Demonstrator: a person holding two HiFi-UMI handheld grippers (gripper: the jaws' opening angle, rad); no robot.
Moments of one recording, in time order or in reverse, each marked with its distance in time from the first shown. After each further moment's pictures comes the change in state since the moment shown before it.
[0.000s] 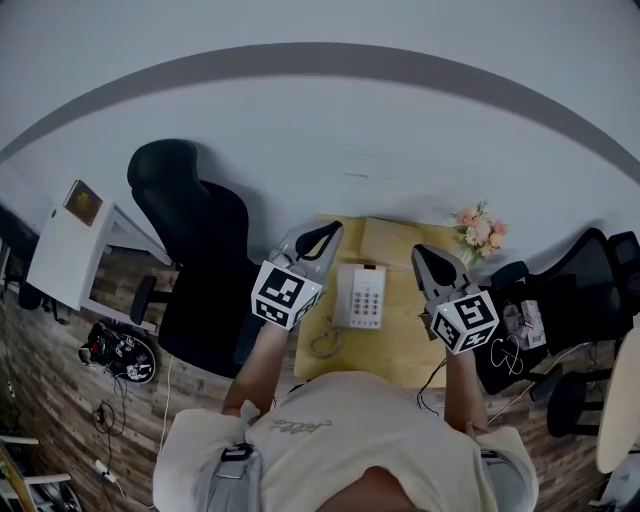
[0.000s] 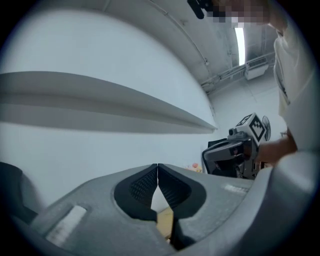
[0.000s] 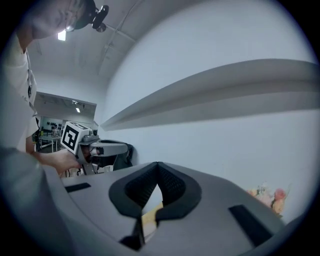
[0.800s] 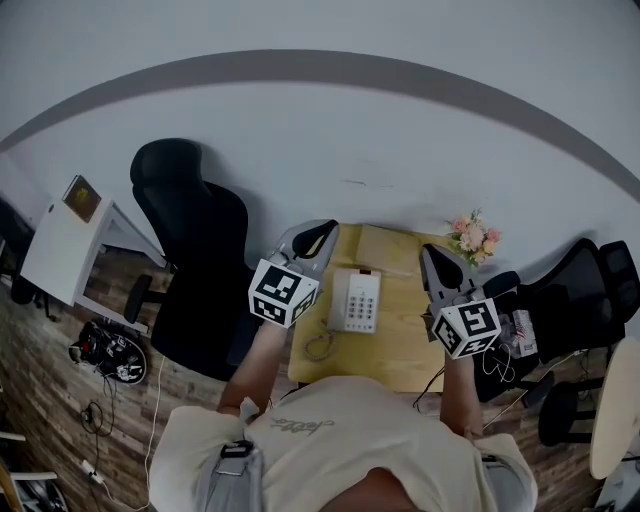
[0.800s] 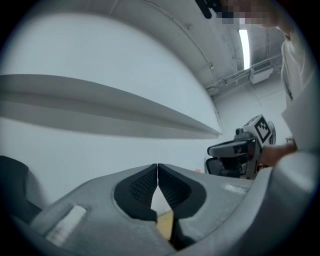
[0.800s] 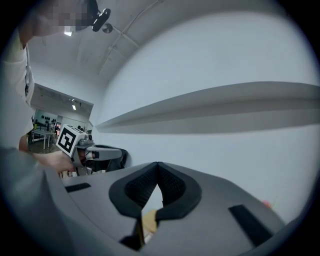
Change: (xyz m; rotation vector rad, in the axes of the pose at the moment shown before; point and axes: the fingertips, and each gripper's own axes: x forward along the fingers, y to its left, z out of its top) left arm -0.017 0.001 0.016 -0.049 -0.038 0.044; right arm -0.026 0.001 0.032 -0.055 -0.069 -0.086
